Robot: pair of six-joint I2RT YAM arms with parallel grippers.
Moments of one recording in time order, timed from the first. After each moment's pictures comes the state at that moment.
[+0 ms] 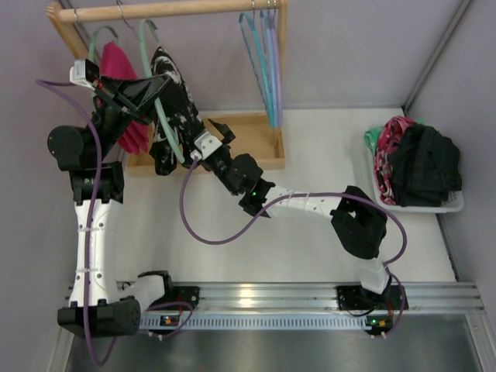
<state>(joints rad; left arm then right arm) 0.08 1.09 1.39 0.41 0.75 -1.85 1.07 1.96 1.48 0.85 0.33 -0.49</state>
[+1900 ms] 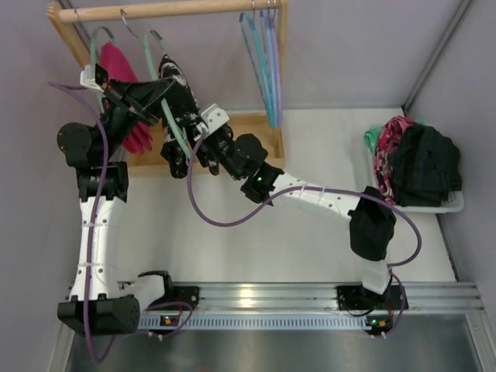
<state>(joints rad) 0.07 1.10 1.35 0.40 0.73 -1.83 1.06 1.92 1.66 0.67 0.31 -0.31</state>
